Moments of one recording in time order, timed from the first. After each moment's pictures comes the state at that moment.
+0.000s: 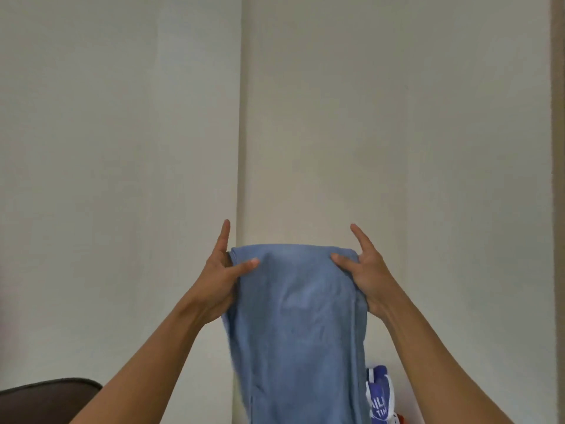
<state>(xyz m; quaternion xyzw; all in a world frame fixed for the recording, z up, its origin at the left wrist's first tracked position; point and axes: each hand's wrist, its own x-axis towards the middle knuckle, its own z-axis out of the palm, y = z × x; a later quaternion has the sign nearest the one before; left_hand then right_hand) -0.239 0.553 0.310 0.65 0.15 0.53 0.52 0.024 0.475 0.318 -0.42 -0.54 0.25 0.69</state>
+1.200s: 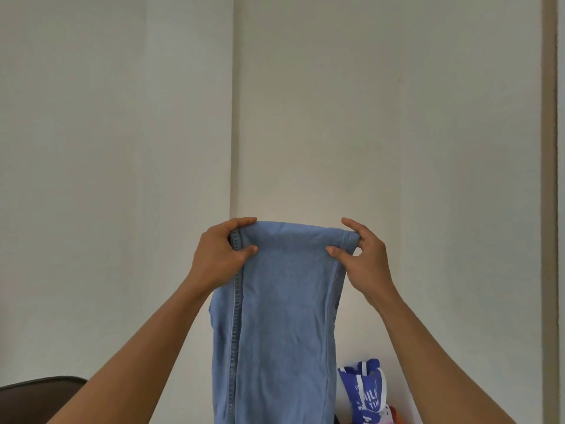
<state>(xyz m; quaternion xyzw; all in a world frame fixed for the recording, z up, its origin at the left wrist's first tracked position) -0.226 0.556 0.337 0.75 0.30 0.57 0.12 0.034 0.475 0.318 -0.49 -0.55 -0.01 0.68</state>
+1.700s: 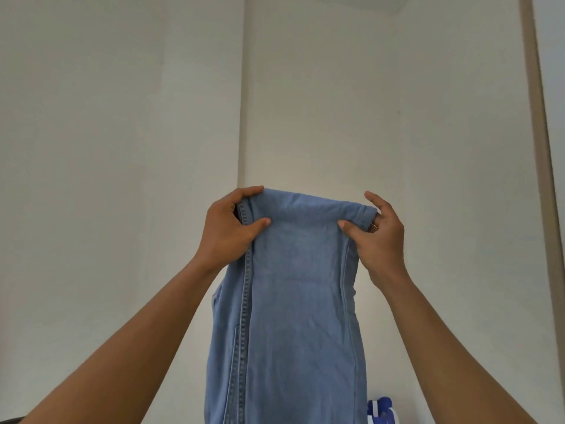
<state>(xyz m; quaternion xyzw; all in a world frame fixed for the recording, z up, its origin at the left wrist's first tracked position) -0.229 0.532 0.418 0.73 0.17 0.66 0.07 0.021 0.455 0.401 -0.34 -0.53 -0.02 0.77</state>
